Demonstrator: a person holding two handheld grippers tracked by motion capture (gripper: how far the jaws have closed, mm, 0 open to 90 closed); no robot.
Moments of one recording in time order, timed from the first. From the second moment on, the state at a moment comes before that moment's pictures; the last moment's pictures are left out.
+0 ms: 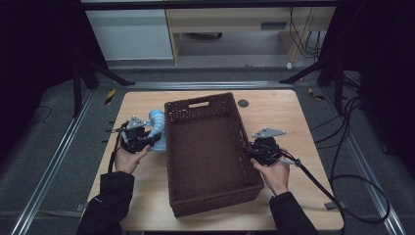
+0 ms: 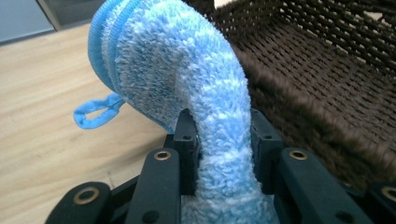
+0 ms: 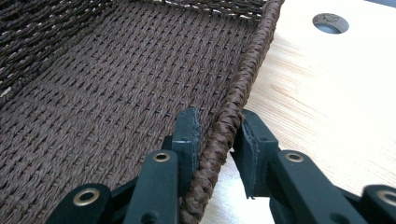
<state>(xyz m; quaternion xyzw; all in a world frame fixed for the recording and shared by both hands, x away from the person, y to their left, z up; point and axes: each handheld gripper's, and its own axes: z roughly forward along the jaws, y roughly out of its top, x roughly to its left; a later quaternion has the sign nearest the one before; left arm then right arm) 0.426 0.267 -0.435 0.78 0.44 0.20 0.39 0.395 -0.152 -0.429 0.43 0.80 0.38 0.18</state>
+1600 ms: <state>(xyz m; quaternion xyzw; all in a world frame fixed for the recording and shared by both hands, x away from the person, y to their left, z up) 0.392 0.260 -0.427 0.79 0.41 0.19 0.41 0.403 -0.153 -0.429 0.45 0.79 0.38 0.18</state>
